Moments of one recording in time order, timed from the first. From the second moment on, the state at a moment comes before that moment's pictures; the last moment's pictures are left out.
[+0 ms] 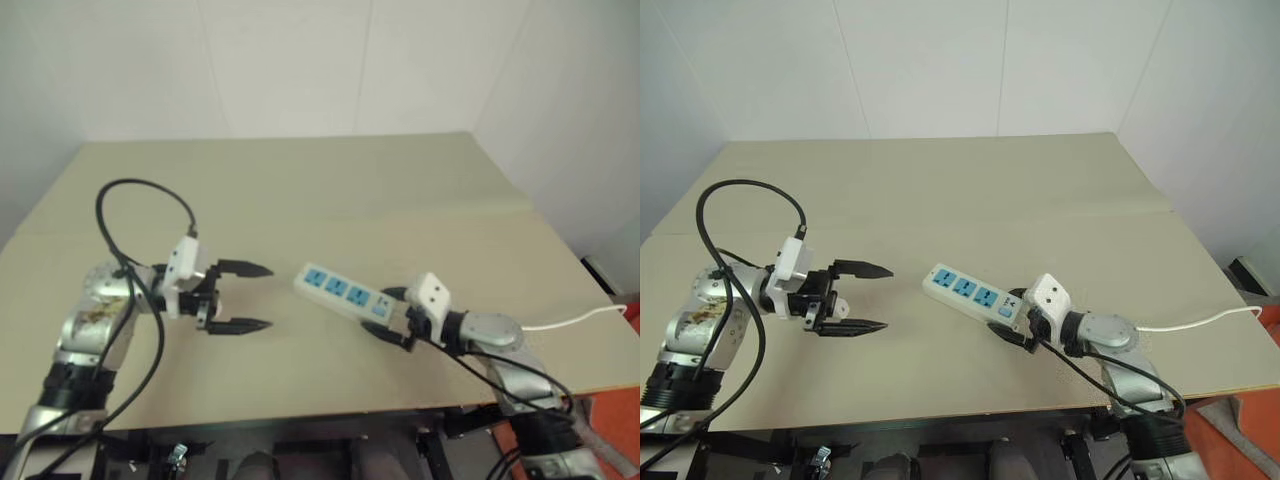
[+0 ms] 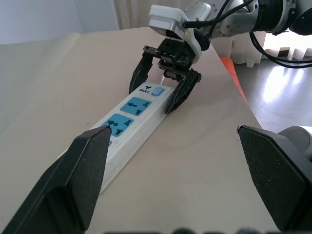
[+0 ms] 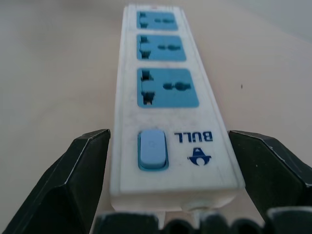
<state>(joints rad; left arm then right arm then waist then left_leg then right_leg) -0.46 0.74 0.03 0.05 -0.50 0.15 -1.46 -0.26 -0.45 0.03 -0.03 0.15 0.16 0.90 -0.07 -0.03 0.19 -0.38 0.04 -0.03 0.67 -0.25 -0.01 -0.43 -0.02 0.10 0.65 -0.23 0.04</state>
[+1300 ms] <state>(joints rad) -0.50 0.74 0.02 0.06 -0.49 0.15 -1.45 -0.26 -0.39 0.00 0.25 0.30 -0.13 1.03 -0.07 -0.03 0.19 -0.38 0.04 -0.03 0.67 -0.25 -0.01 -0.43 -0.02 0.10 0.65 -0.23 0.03</state>
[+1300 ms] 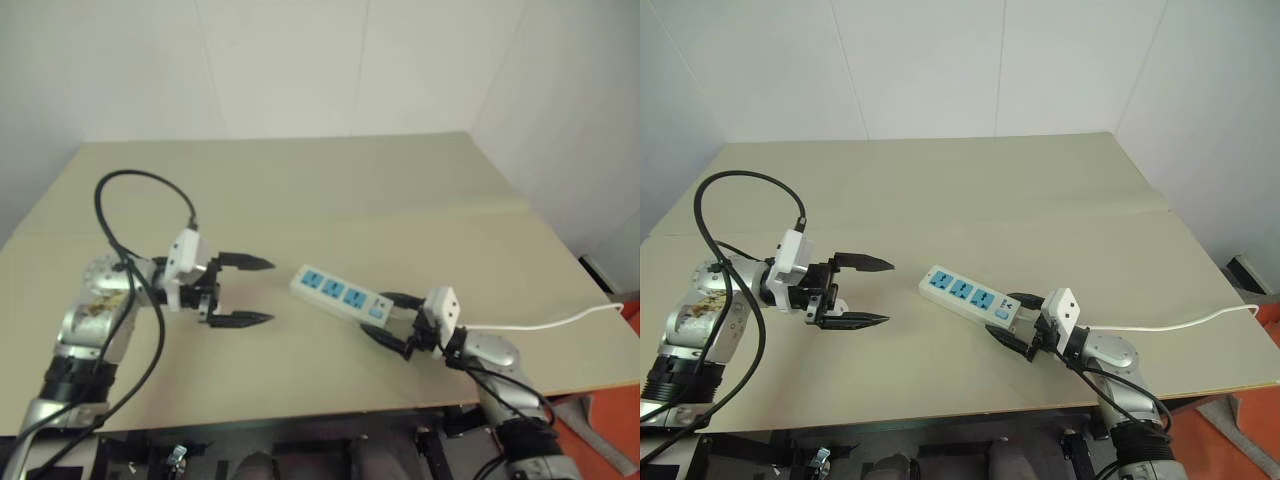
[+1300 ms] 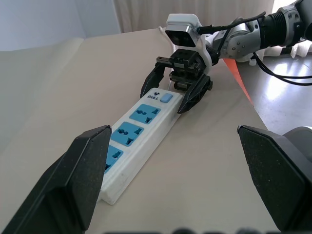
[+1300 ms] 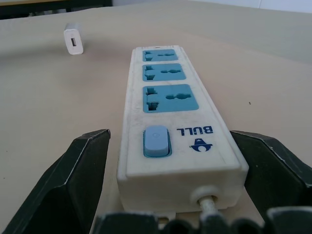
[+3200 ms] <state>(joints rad) -1.19 0.90 -0.56 0.58 0.04 -0.17 -1.61 -0.49 -0.44 0.23 0.32 0.24 -0.03 1.37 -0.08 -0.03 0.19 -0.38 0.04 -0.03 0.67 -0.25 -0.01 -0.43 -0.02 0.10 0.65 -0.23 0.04</state>
